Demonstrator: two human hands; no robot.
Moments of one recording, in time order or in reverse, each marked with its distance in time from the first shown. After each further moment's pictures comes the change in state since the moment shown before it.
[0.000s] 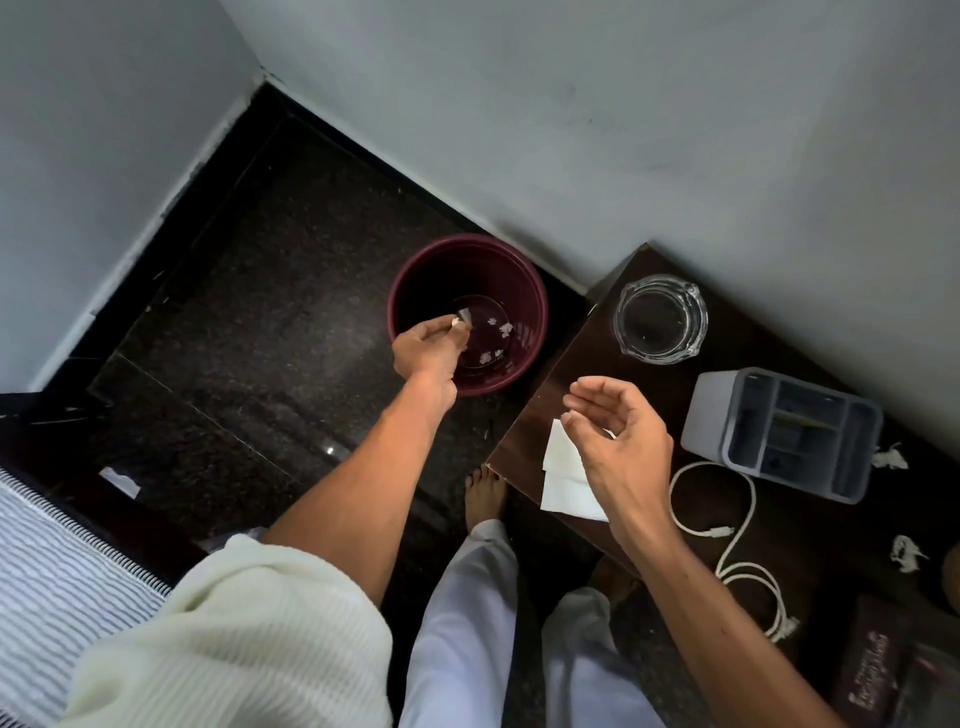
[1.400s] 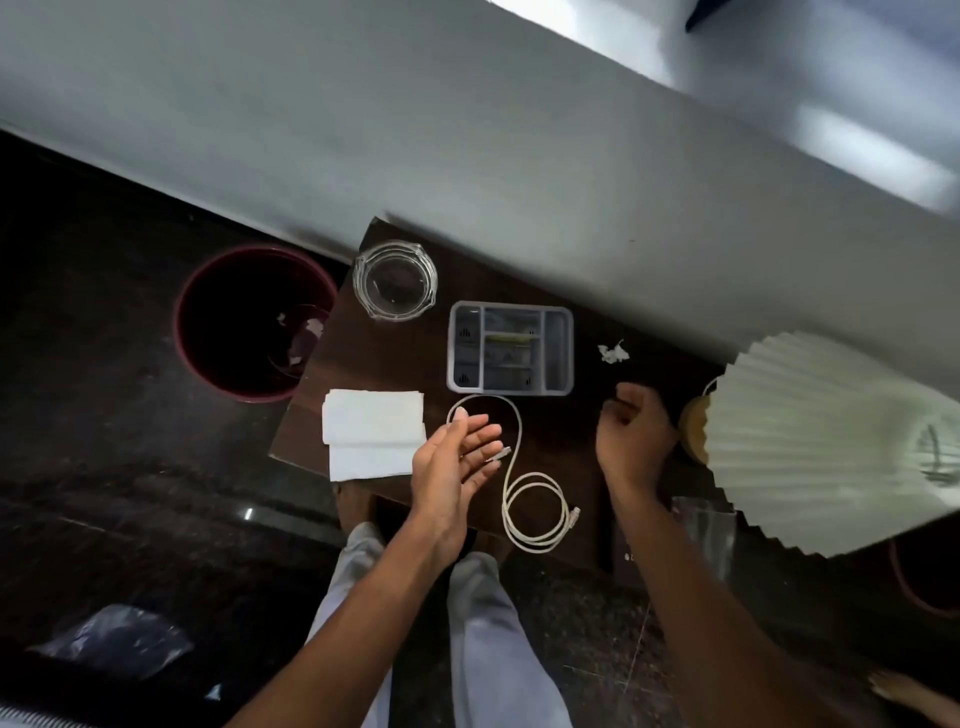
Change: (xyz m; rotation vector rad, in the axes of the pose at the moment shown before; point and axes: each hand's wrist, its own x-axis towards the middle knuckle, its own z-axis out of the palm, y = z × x) left_hand -0.263 -0.149 0.065 0.087 -0.527 -0.279; right_hand 0.003 0.094 -0.248 -0.330 0.615 0.133
